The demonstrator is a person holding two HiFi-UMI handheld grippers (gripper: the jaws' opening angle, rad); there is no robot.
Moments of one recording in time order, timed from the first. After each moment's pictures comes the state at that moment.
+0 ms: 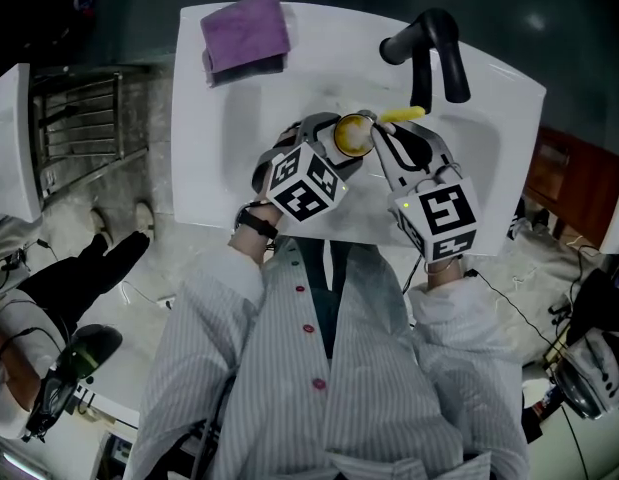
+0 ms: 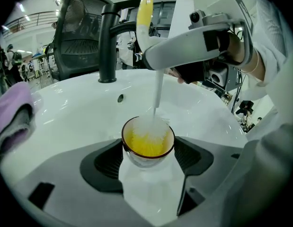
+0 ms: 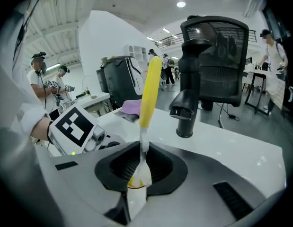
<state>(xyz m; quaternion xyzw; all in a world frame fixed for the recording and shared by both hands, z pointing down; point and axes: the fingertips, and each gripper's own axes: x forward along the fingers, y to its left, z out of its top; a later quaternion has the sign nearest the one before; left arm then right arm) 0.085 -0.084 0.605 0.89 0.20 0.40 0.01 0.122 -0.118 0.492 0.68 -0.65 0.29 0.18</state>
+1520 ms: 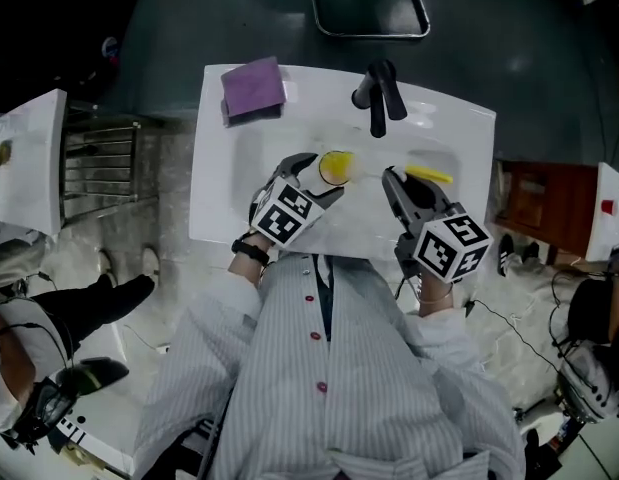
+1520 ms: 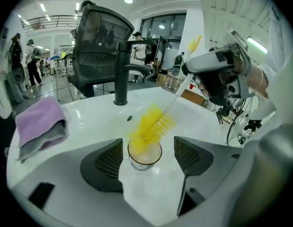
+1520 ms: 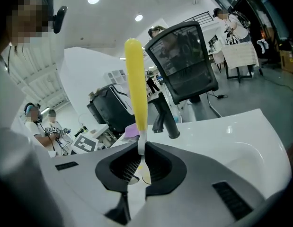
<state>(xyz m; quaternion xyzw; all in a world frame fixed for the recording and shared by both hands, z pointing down) 0.074 -0.095 0.543 0.92 0.14 0.36 0.06 0.139 -0.053 0.420 0.72 -0.60 0.35 -0.02</state>
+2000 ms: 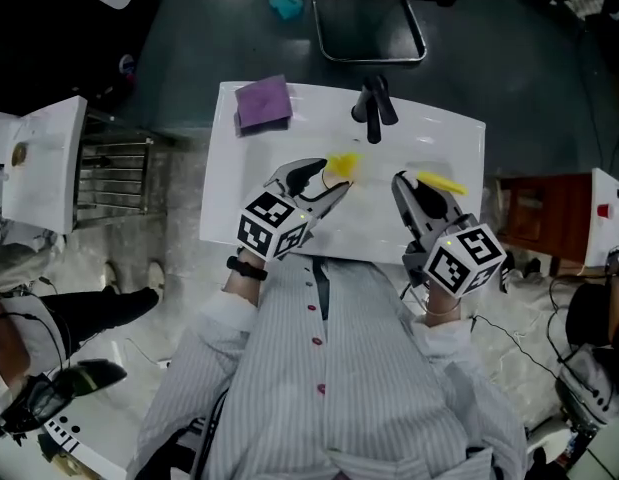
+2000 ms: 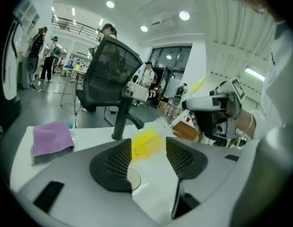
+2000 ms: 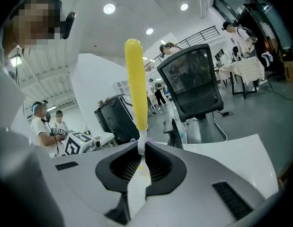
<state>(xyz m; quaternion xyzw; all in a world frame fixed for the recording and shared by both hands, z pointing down) 0.074 -0.103 0.411 0.96 0.11 0.22 0.15 0.131 -0.037 0.334 0.73 -0.63 0.27 -0.04</state>
